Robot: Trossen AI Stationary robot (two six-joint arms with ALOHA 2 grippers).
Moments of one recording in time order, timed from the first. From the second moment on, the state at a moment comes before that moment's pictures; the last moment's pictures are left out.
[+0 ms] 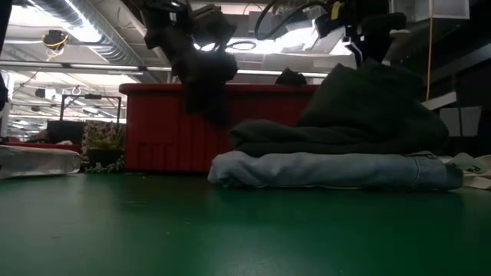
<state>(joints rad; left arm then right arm) 0.28 1.63 1.10 -0.44 0.08 -0.20 0.01 1.65 1.56 -1.57 0.34 0.23</state>
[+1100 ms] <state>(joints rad) 0.03 1.58 1.10 -0.30 -0.04 -0.25 0.12 1.38 1.21 -1.09 0.57 0.20</state>
